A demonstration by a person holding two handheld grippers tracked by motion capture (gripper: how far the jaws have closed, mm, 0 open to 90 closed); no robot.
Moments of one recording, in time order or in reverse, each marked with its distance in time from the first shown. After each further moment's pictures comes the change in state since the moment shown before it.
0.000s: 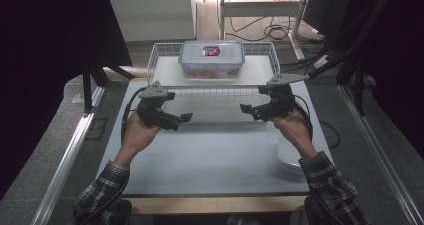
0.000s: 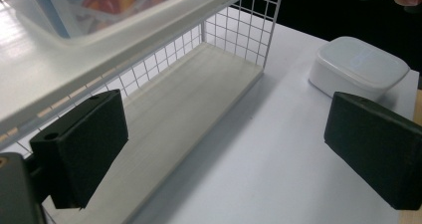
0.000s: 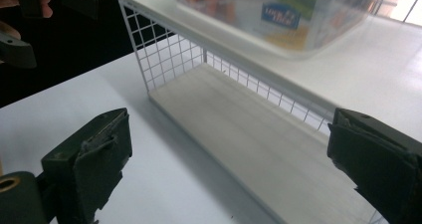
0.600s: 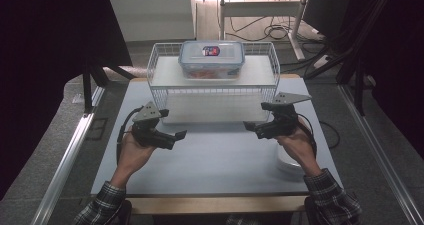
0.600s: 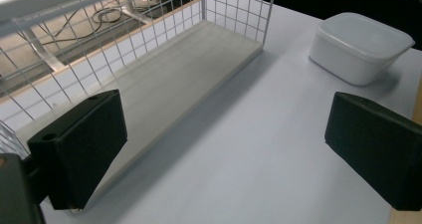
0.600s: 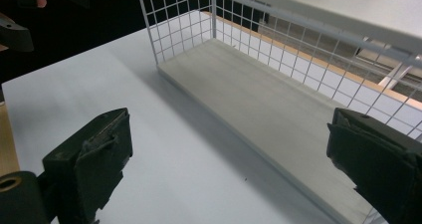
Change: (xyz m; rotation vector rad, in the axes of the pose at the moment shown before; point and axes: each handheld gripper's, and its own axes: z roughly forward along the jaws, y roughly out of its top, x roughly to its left) left arm -0.020 -0.050 -0.010 -0.007 0.031 -0.016; right arm 0.014 -0.044 -0.010 0.017 0.008 -0.008
